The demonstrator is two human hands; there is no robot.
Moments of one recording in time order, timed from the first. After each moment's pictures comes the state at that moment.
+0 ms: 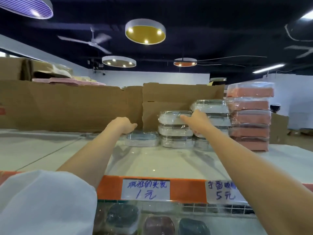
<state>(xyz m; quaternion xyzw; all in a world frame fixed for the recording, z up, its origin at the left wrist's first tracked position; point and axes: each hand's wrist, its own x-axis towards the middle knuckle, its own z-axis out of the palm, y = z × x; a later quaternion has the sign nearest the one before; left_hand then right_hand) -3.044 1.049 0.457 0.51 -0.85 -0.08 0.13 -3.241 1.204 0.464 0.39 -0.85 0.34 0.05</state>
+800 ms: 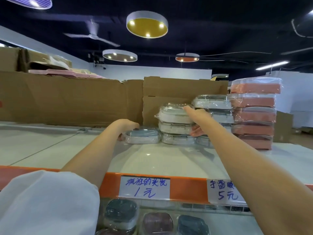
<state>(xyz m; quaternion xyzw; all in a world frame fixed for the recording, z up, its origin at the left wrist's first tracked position) -3.054 1.037 0.439 0.54 -0.77 -0.31 0.13 -3.242 1.200 0.464 0.31 -0.82 0.47 -0.10</state>
